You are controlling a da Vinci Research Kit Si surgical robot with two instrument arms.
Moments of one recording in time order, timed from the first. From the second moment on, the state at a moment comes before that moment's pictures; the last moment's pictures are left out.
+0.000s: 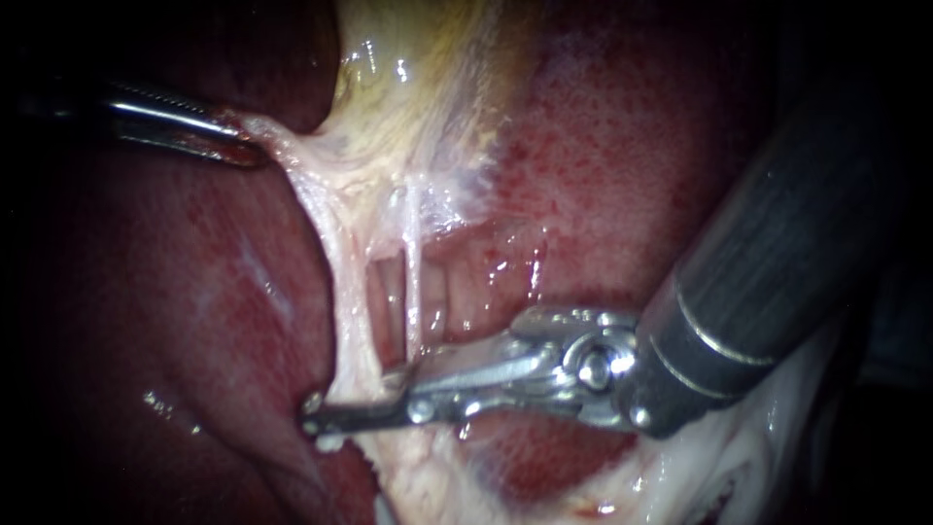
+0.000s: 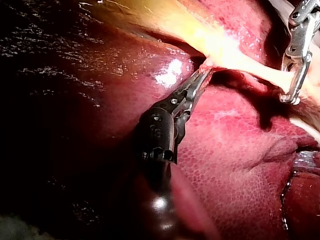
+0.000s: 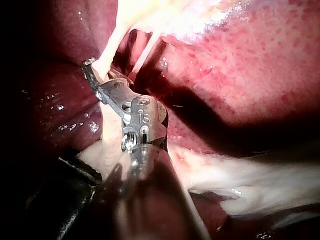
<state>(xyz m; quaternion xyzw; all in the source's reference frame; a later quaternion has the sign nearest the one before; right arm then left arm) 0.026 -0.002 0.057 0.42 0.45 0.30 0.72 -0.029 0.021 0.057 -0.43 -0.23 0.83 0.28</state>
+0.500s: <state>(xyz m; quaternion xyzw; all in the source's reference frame) 0.025 -0.002 0.061 0.32 0.51 0.24 0.76 -0.028 0.021 0.057 -0.43 -0.23 0.83 0.28</state>
